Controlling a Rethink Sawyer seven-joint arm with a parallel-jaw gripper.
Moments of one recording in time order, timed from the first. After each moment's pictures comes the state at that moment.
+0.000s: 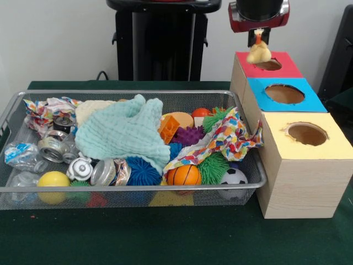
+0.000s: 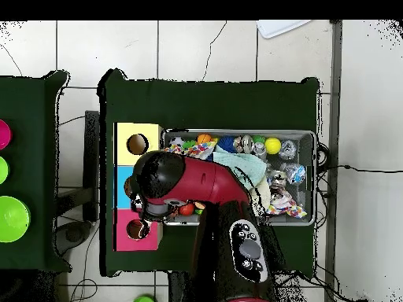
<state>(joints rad) -0.14 -0.72 0.07 1.72 0.15 1.10 1.58</state>
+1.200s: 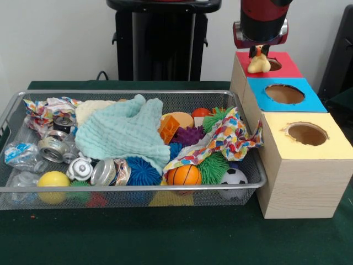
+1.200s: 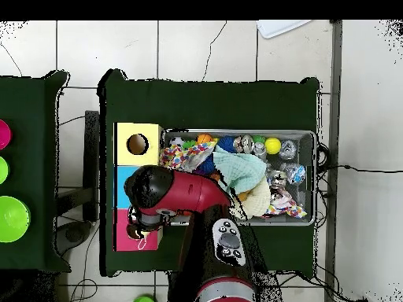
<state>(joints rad) -0.08 -0.62 0.04 1.77 0.18 1.04 1.58</state>
